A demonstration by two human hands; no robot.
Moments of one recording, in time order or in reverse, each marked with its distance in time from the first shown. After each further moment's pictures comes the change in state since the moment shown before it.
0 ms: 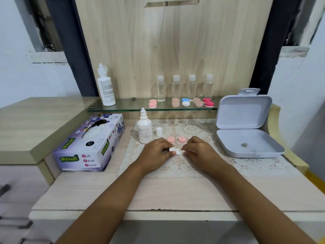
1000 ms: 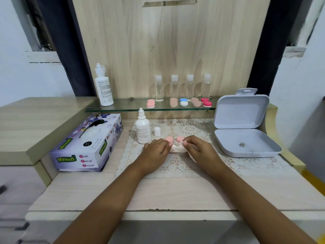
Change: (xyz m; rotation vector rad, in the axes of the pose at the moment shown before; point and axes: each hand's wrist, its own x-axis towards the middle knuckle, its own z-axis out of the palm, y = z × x) left_hand -0.003 0.009 -0.001 0.119 -0.120 -0.074; right_hand -0.008 -0.010 -0.005 0.420 0.091 0.193
